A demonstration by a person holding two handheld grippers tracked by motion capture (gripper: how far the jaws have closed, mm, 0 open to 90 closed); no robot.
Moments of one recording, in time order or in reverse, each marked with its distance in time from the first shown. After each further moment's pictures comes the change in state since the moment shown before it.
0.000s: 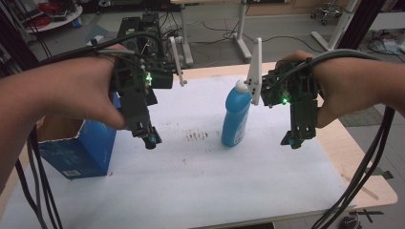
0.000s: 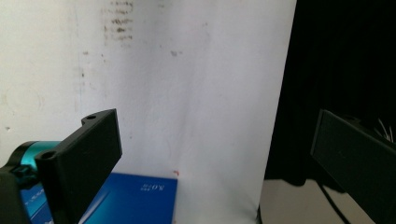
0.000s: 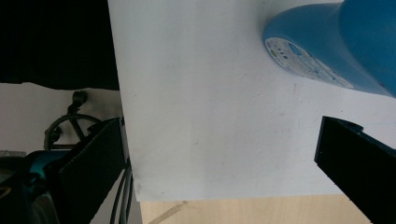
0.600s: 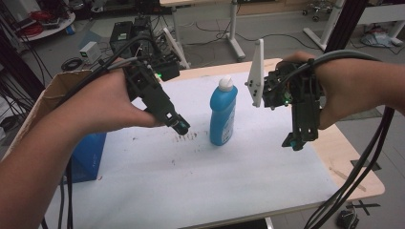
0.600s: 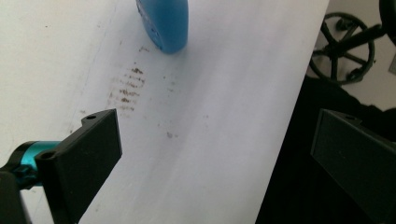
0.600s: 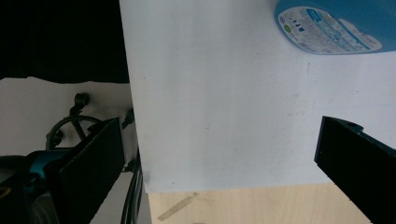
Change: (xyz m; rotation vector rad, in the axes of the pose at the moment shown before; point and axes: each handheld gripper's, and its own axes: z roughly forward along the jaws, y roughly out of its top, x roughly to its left) left arm 0.008 0.034 0.025 -0.252 0.006 -0.252; right arm 0.016 -0.036 0.001 -0.034 -0.004 0.018
